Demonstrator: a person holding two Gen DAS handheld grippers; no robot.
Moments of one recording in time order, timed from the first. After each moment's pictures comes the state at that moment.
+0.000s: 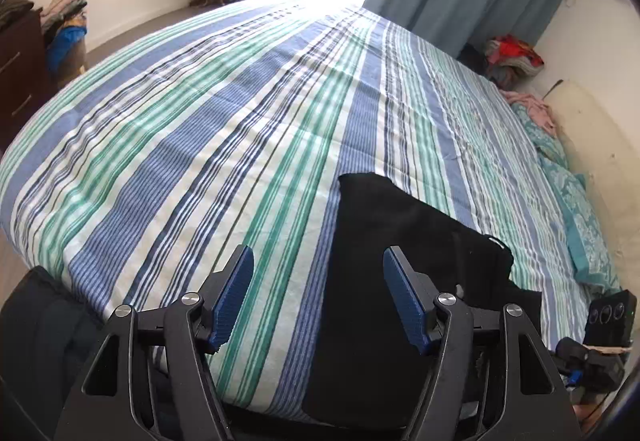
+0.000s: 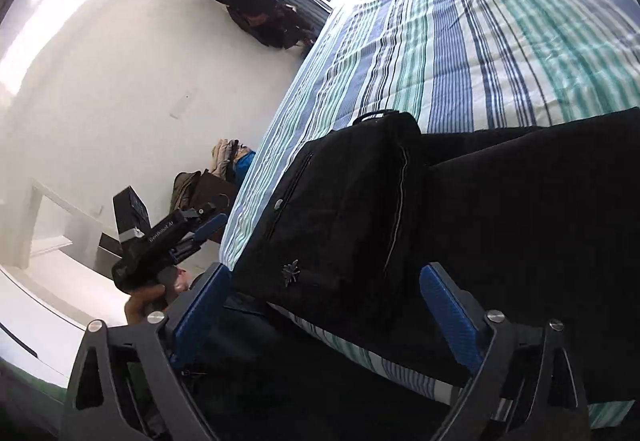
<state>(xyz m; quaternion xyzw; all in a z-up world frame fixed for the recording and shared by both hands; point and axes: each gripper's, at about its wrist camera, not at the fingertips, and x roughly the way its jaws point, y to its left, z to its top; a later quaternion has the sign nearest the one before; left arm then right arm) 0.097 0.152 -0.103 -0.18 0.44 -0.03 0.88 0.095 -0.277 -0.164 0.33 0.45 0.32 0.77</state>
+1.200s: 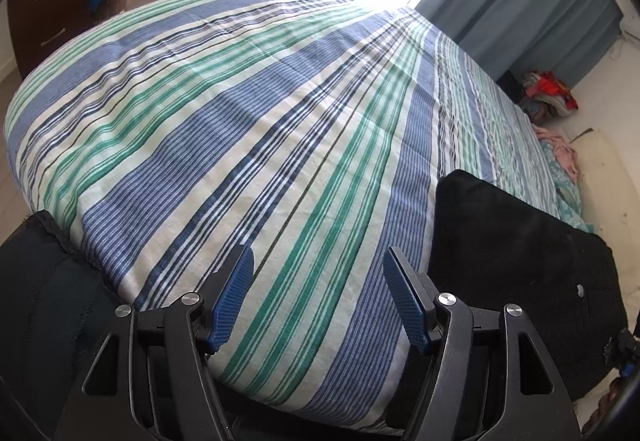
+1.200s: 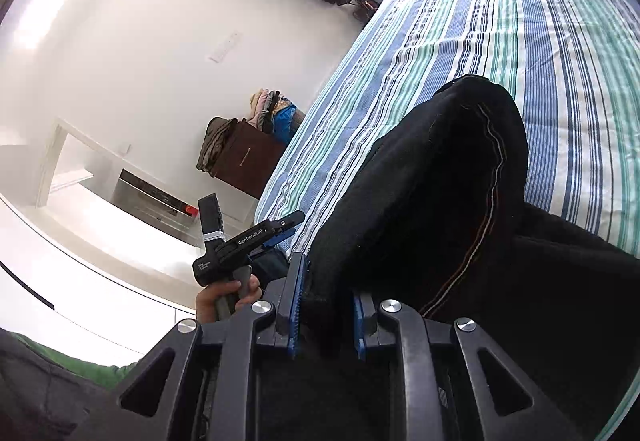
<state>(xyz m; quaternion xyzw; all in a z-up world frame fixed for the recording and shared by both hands) 0.097 0.186 -0.134 -0.24 0.46 0.02 0.86 0.109 -0.253 -0.067 0.23 0.47 0.40 0.75</state>
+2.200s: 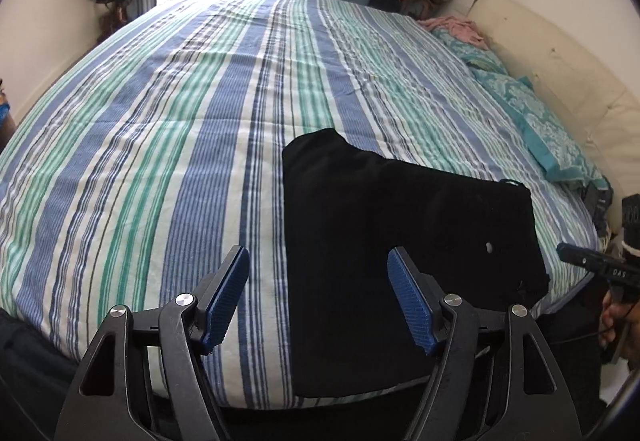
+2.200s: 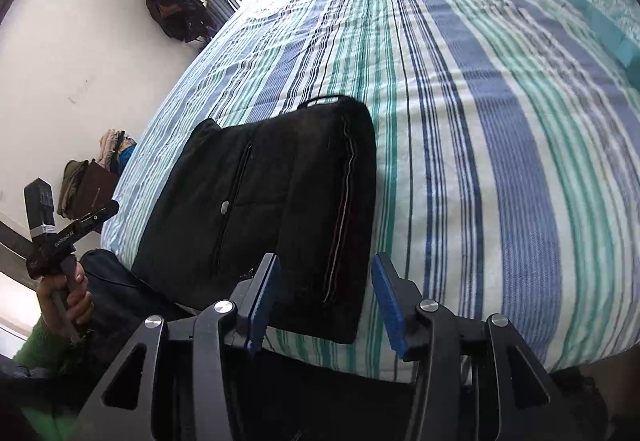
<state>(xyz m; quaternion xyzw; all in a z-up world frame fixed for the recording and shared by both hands) 0.074 0.008 -0.092 -0.03 0.44 -0.18 0.88 0.038 -0.427 -0.120 0.16 0.48 0.11 0.85</state>
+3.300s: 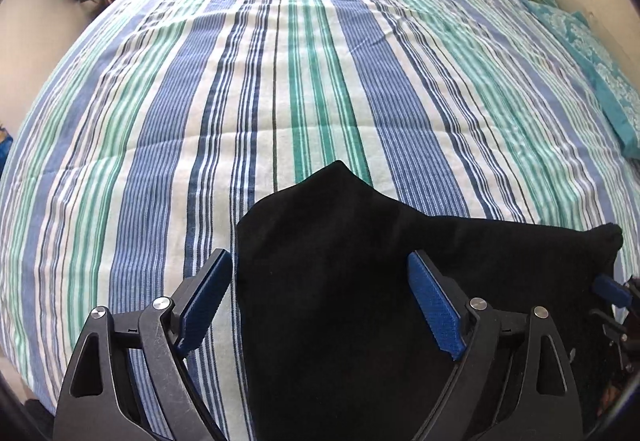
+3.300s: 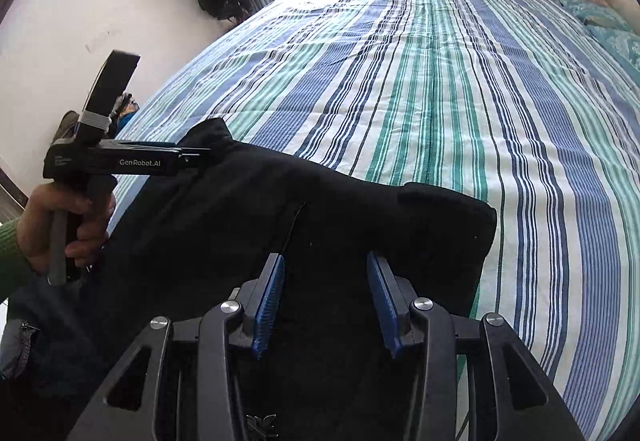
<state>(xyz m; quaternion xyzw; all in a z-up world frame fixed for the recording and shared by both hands) 0.205 -0.062 -0.150 0.05 0.54 -0.12 0.83 0.121 -0.369 -0.176 0.09 0.46 0.15 0.87</state>
